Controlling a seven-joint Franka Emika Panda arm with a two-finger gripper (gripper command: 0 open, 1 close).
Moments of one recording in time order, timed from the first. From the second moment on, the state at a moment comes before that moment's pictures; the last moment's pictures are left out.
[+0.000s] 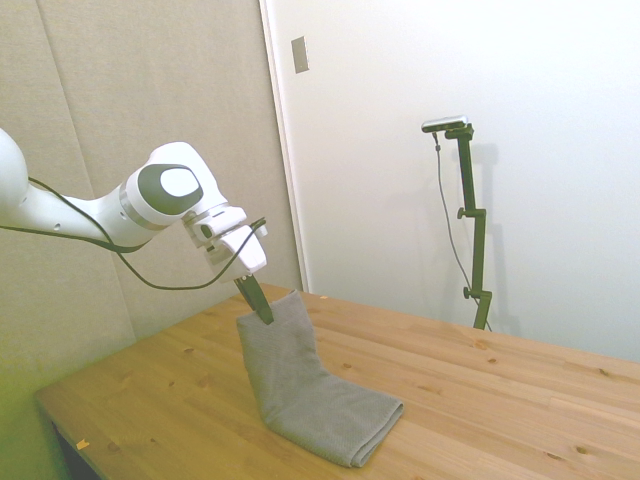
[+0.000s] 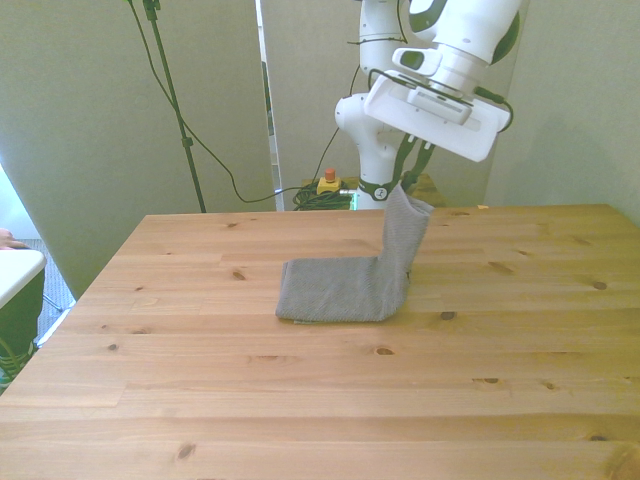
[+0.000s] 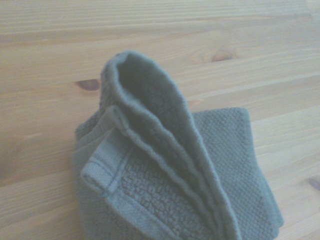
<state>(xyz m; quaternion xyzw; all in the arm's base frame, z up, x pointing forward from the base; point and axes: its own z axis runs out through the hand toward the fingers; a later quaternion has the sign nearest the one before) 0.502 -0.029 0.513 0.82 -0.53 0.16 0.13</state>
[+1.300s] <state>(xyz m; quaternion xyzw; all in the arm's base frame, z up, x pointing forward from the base) 0.497 -0.129 0.475 0.84 -0.53 0.09 0.06</state>
